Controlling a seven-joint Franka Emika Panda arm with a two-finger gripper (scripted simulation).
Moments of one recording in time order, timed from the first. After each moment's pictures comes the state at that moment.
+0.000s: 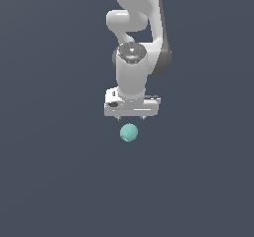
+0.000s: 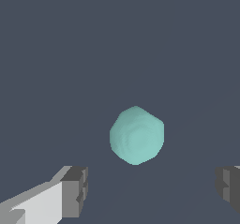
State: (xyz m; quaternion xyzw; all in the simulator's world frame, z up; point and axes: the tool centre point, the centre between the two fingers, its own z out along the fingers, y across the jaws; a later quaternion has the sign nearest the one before) arm -0.003 0.016 0.167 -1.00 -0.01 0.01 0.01
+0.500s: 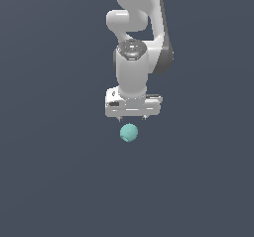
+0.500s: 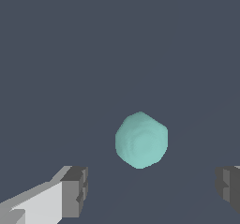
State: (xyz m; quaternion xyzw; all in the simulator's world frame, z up) arm 0.003 0.022 0.175 -1.00 -0.02 0.00 0.02
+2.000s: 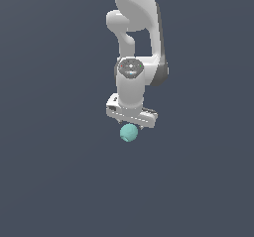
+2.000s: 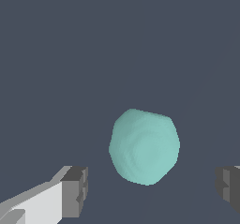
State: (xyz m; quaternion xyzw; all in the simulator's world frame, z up) arm -0.003 0.016 0.122 -0.99 0.16 0.00 0.01
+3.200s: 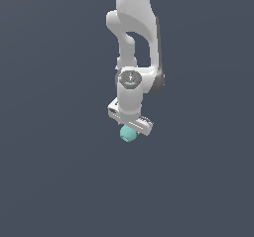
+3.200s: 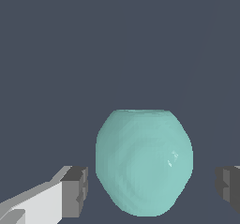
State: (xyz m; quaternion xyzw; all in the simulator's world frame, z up) arm -0.010 0.010 0.079 -0.96 0.27 0.00 0.00
